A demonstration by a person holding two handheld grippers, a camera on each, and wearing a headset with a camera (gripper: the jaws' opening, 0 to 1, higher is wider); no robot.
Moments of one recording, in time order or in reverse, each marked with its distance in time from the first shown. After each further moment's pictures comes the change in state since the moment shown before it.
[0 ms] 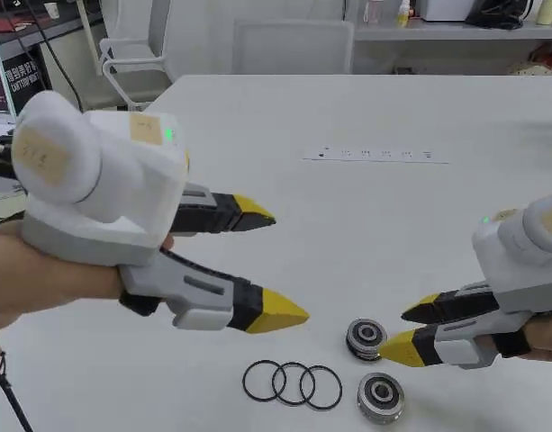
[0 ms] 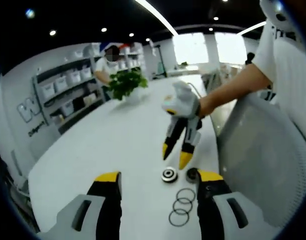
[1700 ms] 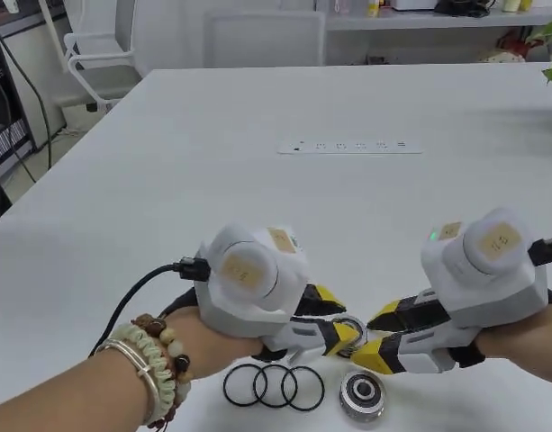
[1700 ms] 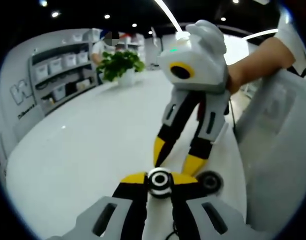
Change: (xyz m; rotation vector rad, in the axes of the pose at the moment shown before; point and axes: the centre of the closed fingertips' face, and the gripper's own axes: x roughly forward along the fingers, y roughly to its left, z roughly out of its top) left arm 0.126 -0.022 -0.068 -0.111 0.052 -0.060; right arm 0.019 0.001 -0.010 -0.110 0.041 -0.023
